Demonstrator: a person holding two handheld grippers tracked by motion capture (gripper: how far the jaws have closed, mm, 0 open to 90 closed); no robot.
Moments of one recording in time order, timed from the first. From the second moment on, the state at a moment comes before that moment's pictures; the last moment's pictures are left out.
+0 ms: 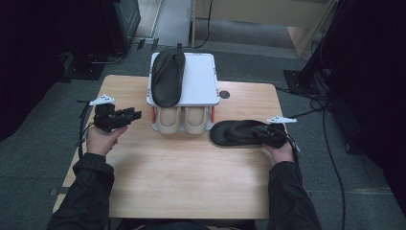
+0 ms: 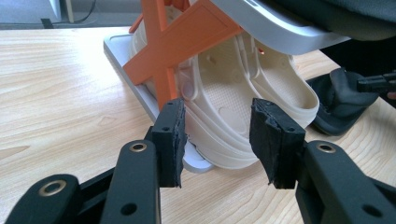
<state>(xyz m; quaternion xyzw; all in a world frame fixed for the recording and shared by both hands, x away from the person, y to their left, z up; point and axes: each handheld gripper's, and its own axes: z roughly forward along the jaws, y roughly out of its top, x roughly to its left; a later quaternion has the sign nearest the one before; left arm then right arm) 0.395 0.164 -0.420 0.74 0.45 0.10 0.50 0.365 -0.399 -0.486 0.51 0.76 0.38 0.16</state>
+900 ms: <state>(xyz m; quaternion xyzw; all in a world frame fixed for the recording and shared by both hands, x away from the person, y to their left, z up) 0.400 0.170 -0.426 0.73 0.46 0.08 0.50 0.322 -0.366 -0.482 0.47 0.79 0.38 0.13</state>
